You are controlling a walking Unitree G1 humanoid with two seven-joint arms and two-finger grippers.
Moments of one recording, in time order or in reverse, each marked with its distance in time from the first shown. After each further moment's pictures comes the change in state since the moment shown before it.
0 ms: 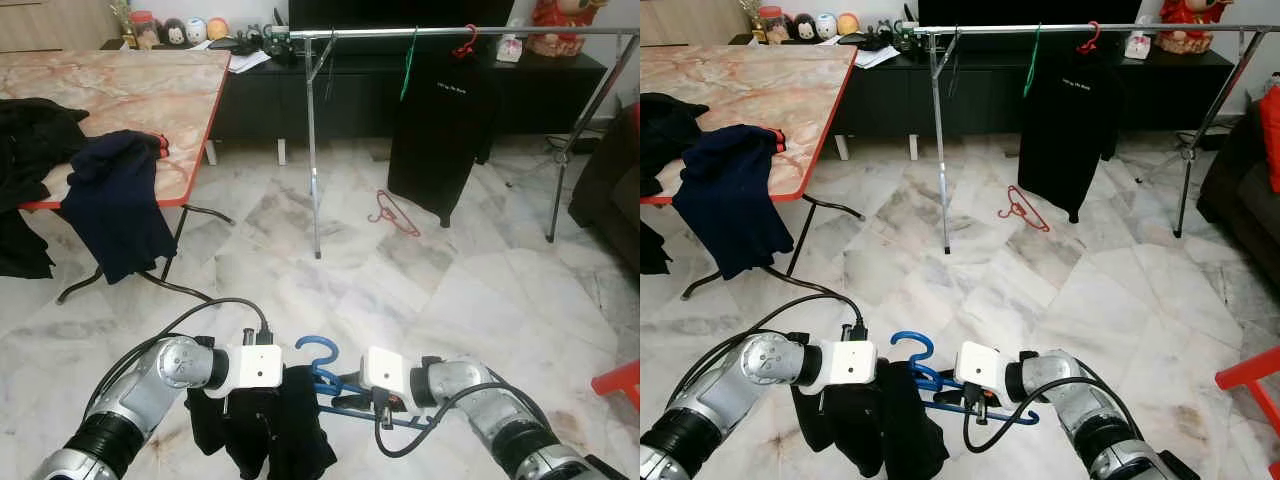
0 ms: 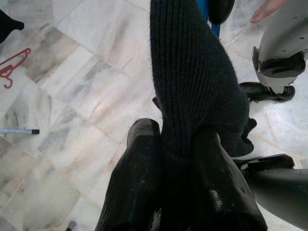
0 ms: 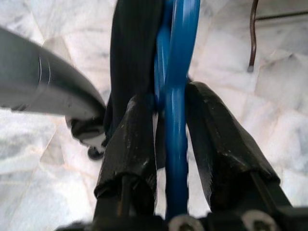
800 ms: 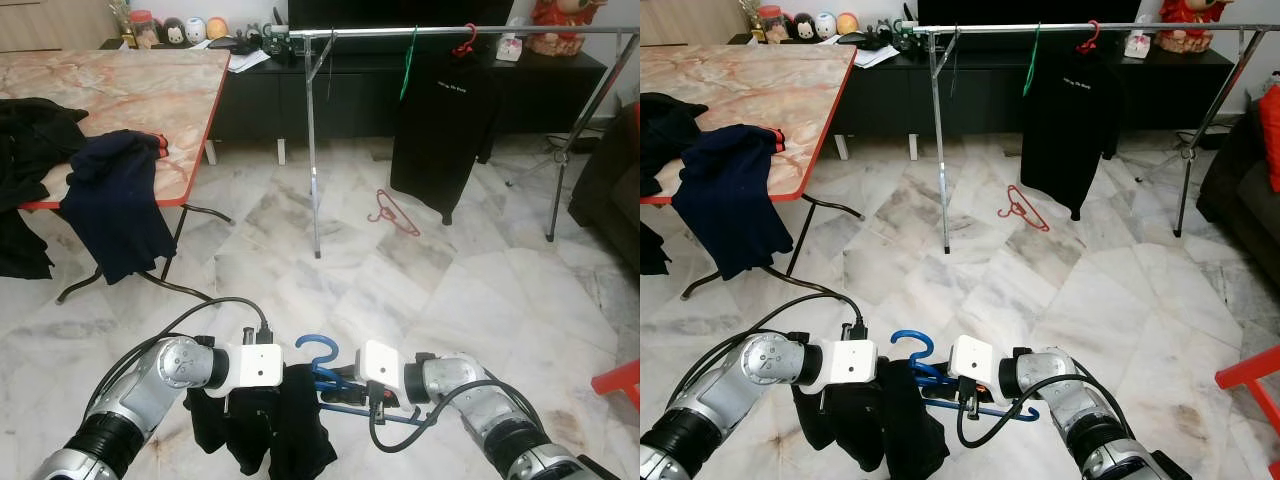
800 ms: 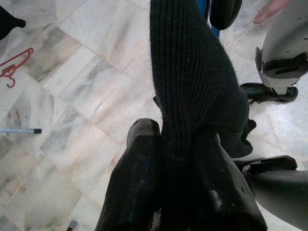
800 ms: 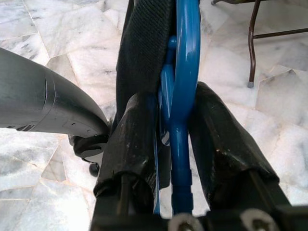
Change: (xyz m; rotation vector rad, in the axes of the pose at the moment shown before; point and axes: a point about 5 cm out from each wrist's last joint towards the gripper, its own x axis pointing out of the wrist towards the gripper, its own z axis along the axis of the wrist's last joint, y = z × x) left arm 0.000 0.001 0.000 -0.001 -0.001 0.012; right arm 0.002 0.000 0.007 0.009 -0.062 0.013
